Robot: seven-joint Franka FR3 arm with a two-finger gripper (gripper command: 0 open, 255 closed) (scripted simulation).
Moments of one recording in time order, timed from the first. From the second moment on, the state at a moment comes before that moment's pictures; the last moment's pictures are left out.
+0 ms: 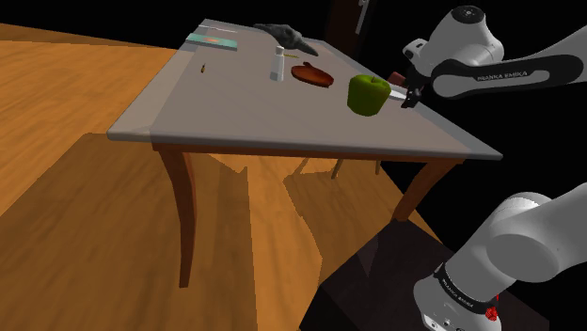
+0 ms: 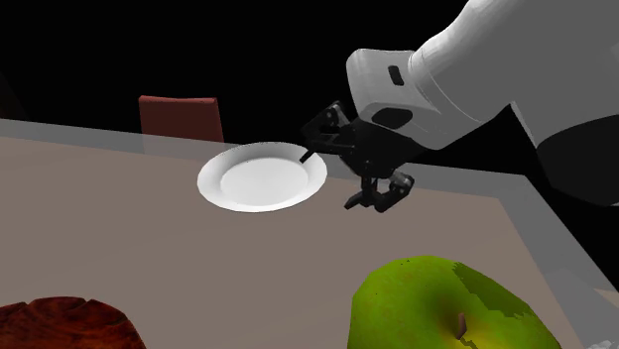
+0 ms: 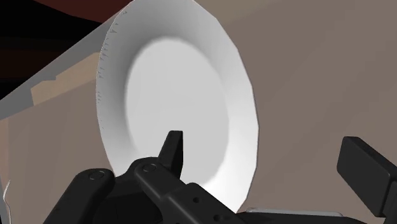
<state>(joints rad) 0.01 -0.45 -0.44 -2.35 -0.81 2.41 -0.71</state>
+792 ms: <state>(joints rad) 0.01 -0.45 -0.45 -2.35 -0.81 2.41 -0.71</state>
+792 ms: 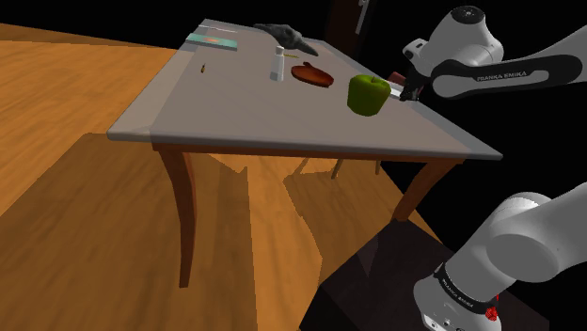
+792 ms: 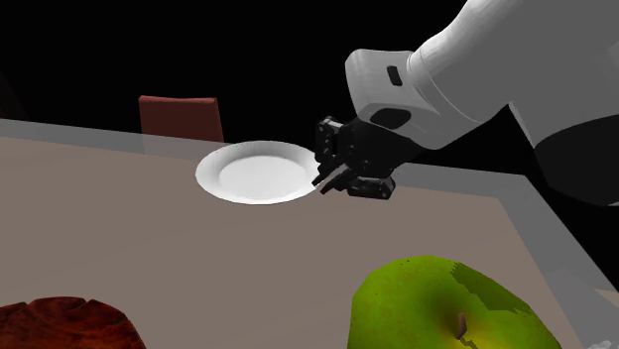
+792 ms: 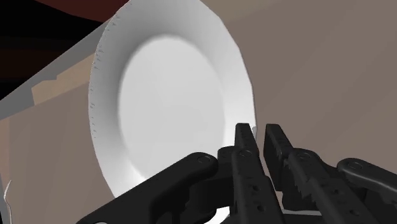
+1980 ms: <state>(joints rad) 0.04 -0.48 -0.42 -2.22 -0.73 2.26 -0.81</state>
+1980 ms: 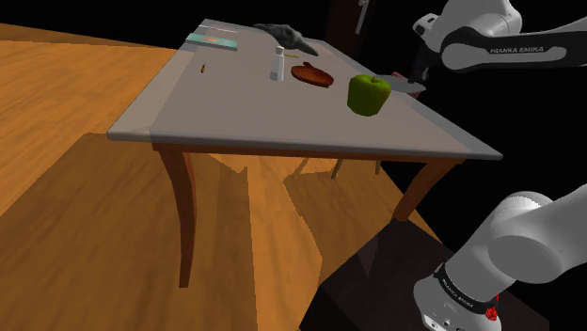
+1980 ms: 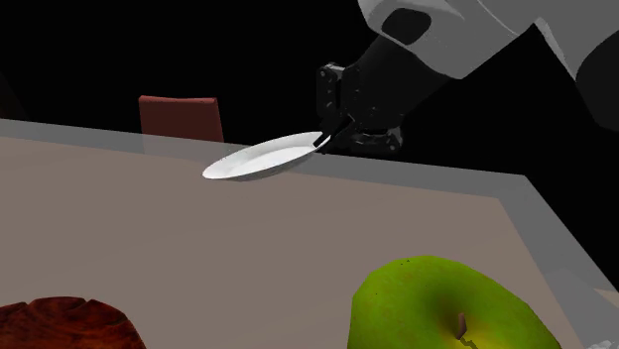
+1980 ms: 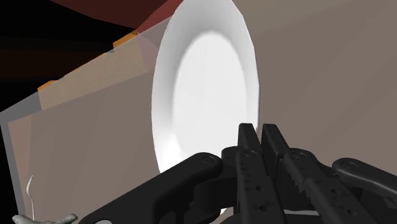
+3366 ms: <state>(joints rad) 0.16 -0.15 -0.25 -1.81 -0.62 2.05 -0.65</state>
